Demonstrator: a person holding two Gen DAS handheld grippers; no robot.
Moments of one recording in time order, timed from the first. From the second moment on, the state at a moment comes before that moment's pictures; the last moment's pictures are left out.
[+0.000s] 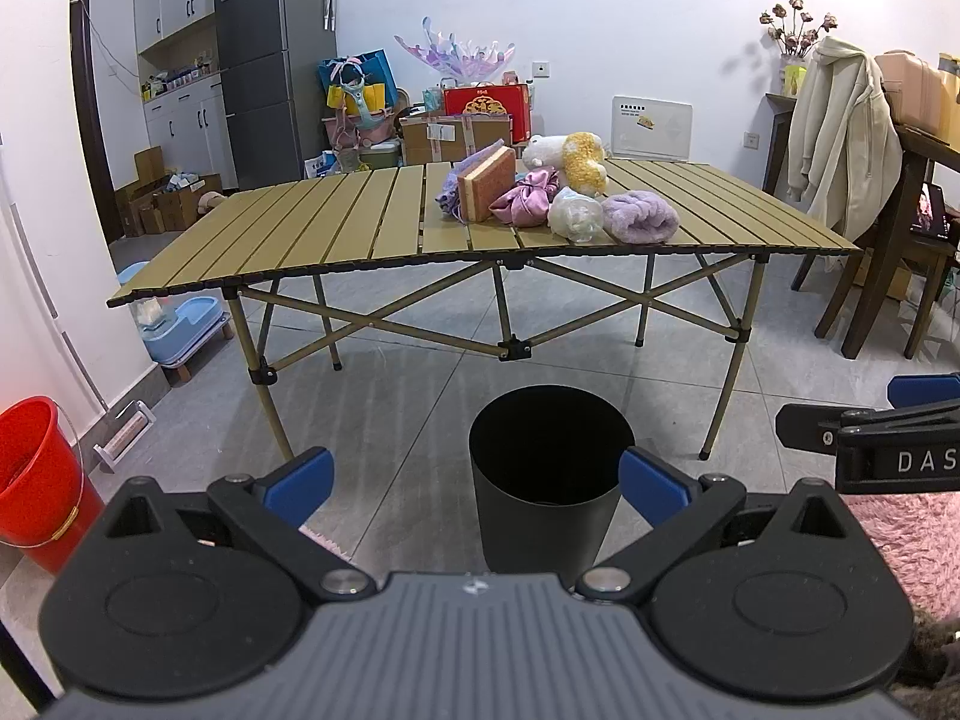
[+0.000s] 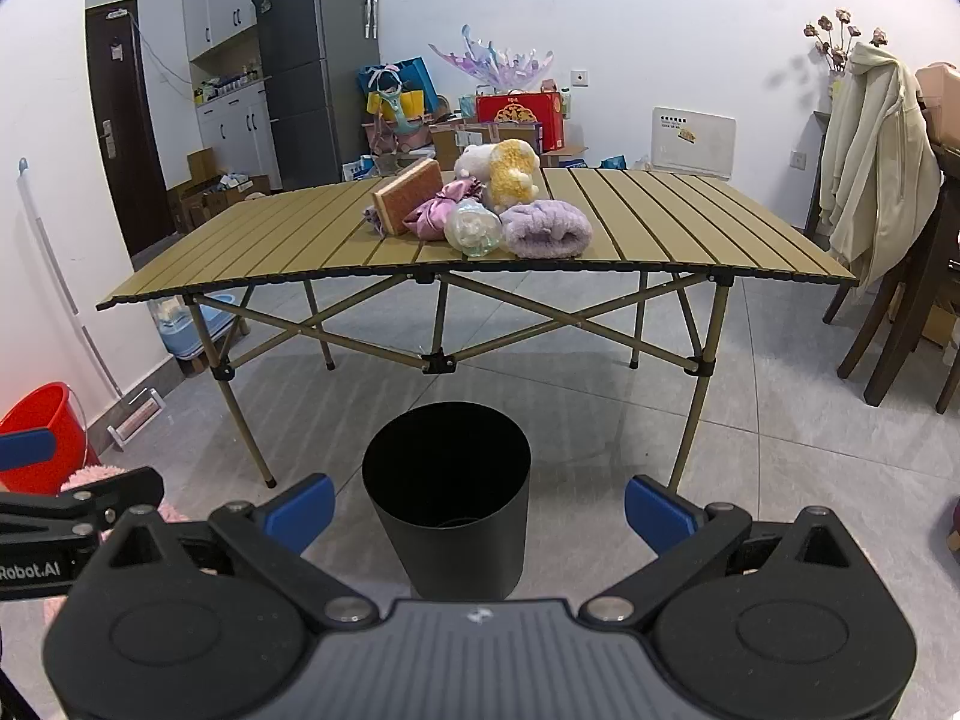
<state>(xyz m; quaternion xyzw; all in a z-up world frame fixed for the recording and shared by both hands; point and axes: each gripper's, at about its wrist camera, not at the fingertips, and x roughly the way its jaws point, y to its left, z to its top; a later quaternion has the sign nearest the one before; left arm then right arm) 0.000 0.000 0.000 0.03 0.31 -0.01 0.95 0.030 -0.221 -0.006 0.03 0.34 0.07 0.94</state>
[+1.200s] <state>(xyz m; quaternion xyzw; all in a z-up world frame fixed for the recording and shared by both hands) -0.004 -0.001 0.004 0.03 0.30 -0.01 0.95 0.027 -0.221 -0.002 0.03 0.34 0.07 0.94</state>
